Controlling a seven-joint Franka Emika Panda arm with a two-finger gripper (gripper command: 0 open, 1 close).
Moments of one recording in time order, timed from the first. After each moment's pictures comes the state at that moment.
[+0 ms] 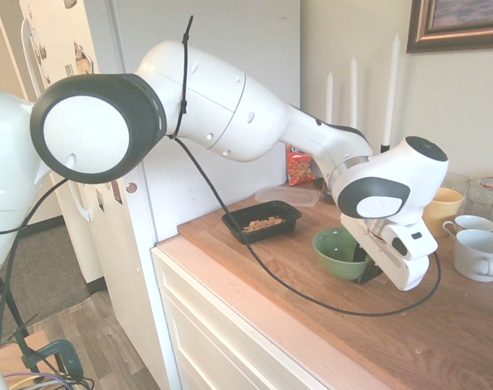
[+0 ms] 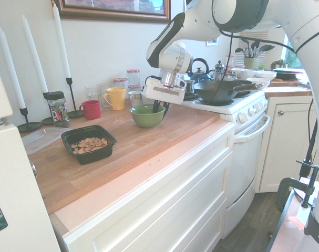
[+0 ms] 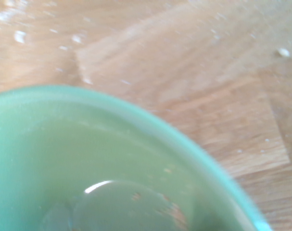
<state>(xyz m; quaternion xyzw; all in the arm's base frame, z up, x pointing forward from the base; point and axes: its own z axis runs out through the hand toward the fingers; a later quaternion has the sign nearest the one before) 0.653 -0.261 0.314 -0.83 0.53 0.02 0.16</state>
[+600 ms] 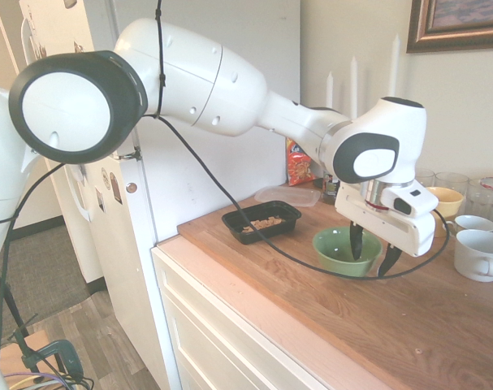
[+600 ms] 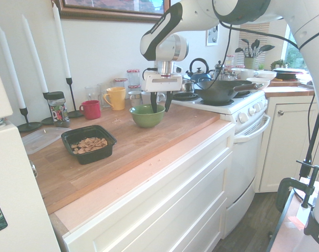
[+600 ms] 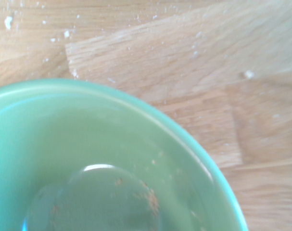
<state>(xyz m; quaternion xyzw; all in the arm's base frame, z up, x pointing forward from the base) 0.658 -0.242 0.378 -0.88 0.47 -0.02 0.04</state>
